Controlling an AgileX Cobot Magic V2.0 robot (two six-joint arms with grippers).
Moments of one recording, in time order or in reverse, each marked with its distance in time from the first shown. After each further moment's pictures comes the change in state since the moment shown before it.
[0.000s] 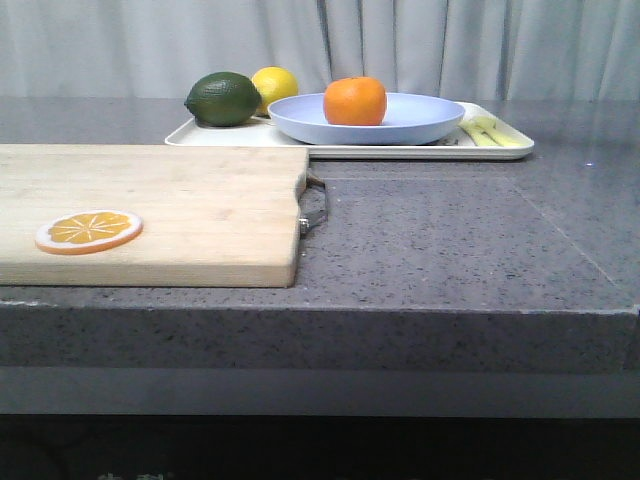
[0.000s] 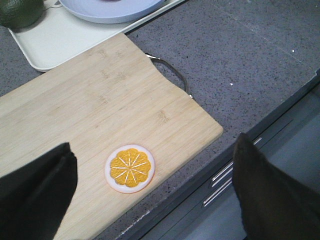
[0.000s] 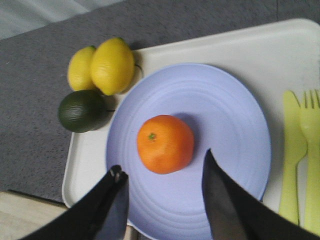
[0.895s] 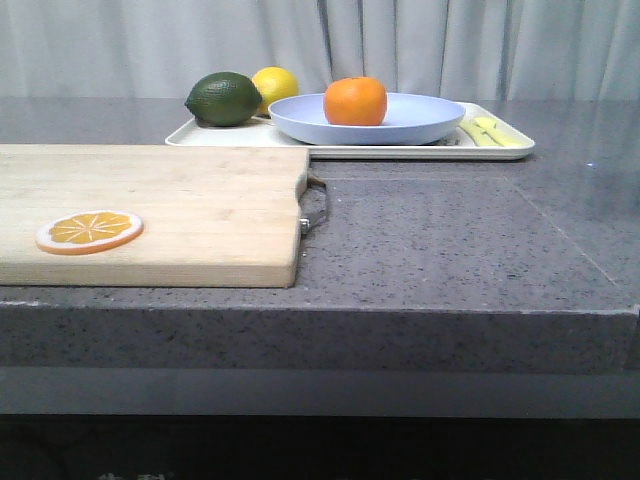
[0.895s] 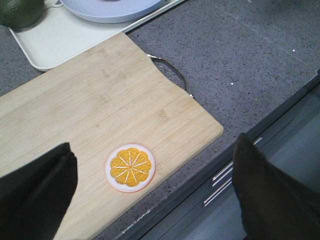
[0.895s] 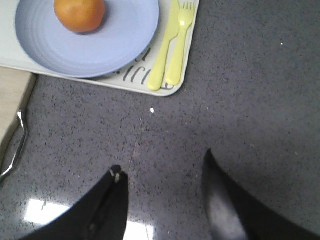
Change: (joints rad) left arm 0.000 0.000 0.000 0.002 0.002 0.000; right arm 0.058 -0.879 1.061 -0.395 -0.107 -0.201
